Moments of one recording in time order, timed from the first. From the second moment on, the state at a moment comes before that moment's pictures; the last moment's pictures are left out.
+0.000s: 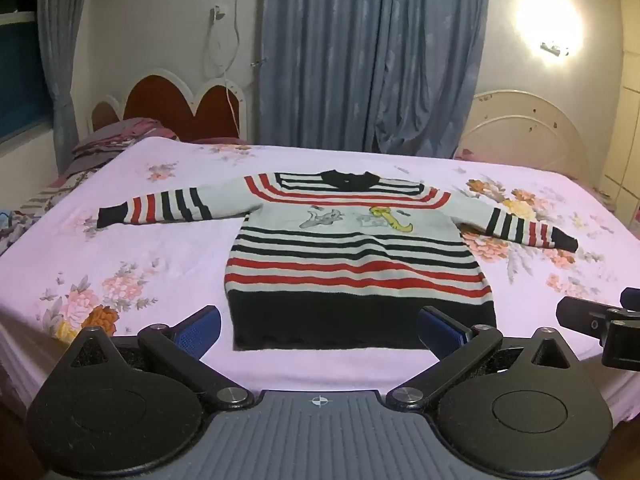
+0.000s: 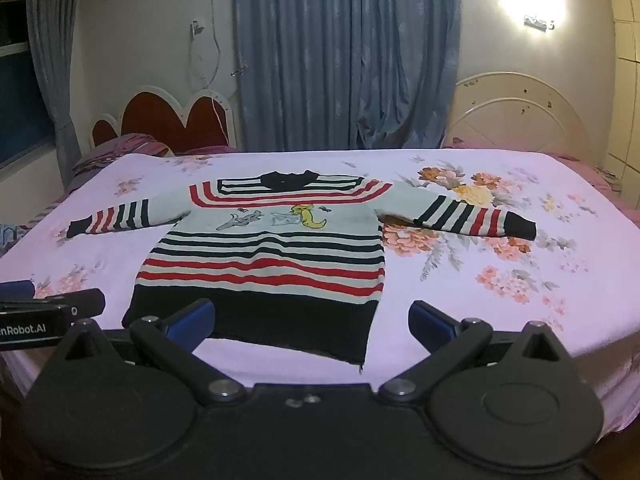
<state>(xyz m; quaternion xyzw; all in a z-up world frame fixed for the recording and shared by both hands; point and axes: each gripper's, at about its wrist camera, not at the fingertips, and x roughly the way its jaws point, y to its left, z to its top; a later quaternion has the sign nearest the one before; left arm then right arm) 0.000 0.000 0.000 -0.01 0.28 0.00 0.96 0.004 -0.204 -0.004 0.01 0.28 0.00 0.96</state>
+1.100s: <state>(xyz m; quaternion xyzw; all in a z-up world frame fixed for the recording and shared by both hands) 0.003 0.000 0.004 -0.01 0.28 0.01 0.96 0.007 -0.203 0.002 0.01 0.27 0.00 0.96</state>
